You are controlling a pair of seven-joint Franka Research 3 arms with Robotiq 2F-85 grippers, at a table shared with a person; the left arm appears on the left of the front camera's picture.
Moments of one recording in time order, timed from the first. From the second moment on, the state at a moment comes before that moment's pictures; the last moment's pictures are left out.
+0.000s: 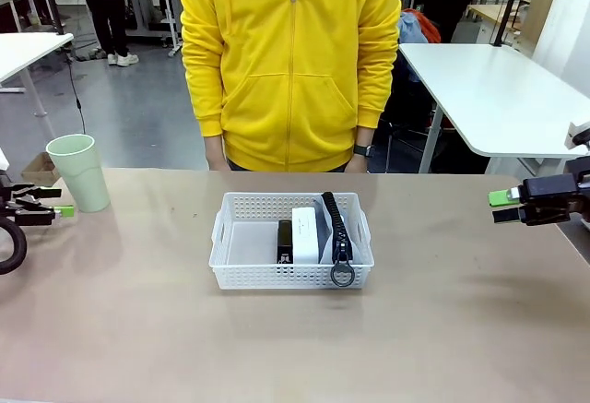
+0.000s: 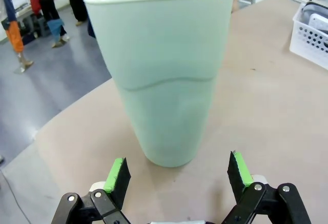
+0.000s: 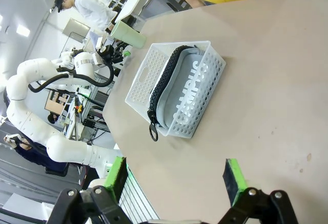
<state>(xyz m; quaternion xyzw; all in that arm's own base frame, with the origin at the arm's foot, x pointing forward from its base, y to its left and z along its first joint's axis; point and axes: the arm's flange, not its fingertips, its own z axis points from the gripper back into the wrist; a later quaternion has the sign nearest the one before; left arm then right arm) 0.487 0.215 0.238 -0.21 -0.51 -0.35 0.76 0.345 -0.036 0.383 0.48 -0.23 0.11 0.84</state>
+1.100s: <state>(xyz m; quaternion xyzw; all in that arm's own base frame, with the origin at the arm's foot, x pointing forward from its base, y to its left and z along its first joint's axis) 0.518 0.191 0.245 -0.24 -0.59 -0.33 0.69 0.345 -0.036 0.383 0.48 -0.23 0.11 0.84</state>
